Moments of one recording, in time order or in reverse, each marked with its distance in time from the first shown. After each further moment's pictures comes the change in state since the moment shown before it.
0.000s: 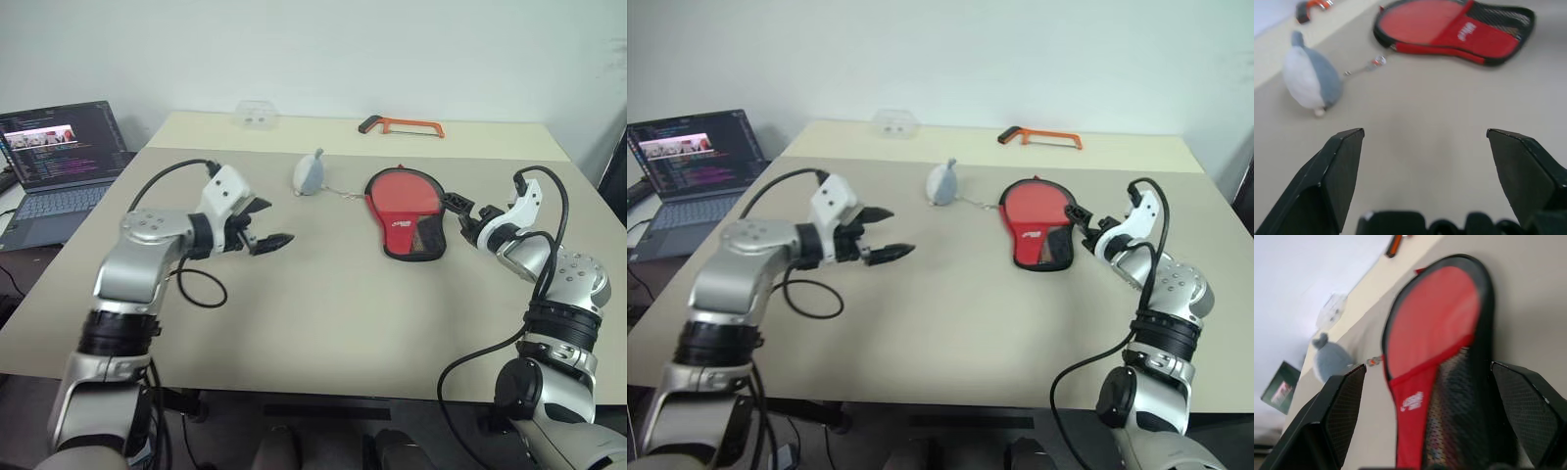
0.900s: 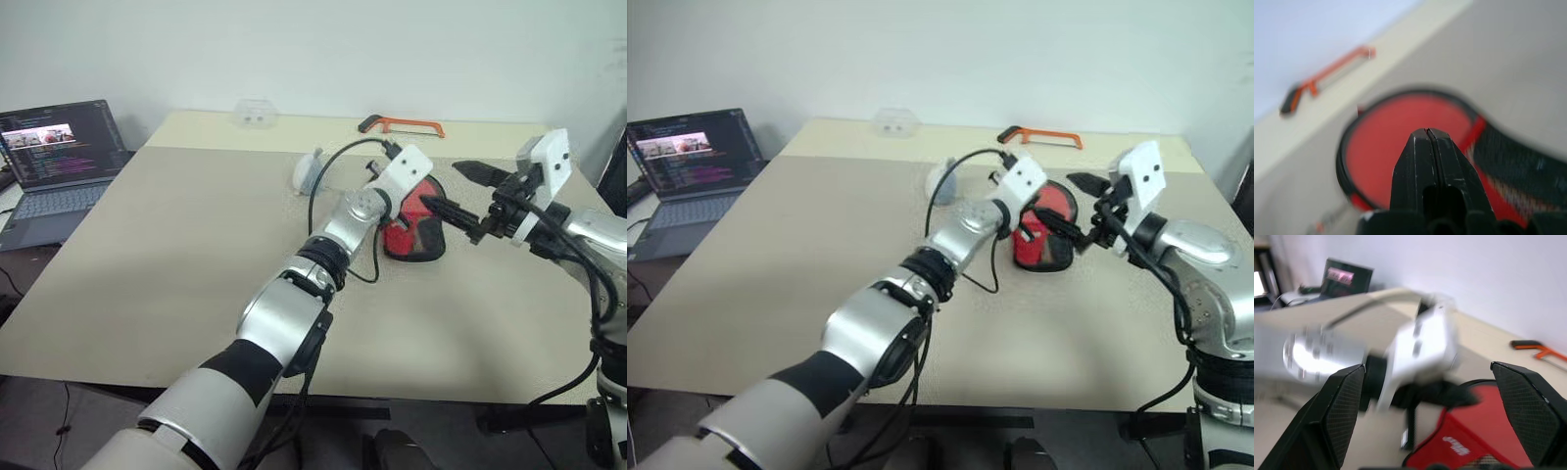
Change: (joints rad) left arm -0.776 -0.838 -0.192 1.342 0.383 -0.539 0.816; right arm 0.207 -0.424 0.418 -0.648 -0.155 -0.250 0.628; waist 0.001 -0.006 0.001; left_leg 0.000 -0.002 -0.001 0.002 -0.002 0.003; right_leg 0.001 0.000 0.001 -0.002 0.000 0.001
